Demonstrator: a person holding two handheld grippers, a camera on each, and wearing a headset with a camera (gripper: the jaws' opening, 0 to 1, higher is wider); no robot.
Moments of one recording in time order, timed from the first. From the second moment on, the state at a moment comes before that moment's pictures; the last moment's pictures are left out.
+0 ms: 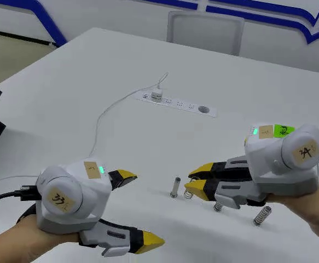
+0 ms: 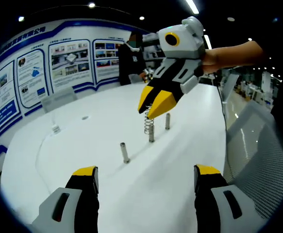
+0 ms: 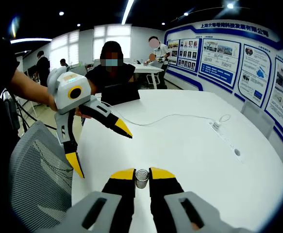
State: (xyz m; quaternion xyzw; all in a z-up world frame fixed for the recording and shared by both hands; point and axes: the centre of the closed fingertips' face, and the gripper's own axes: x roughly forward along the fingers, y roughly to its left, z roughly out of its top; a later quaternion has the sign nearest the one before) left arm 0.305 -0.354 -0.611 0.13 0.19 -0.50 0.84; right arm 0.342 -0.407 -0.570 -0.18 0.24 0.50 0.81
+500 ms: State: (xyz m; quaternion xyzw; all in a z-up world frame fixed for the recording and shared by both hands) left arm 0.316 -0.335 -0.608 0.11 0.19 -0.47 0.86; right arm 0.381 -0.412 -0.568 -0.13 0.25 0.45 0.84
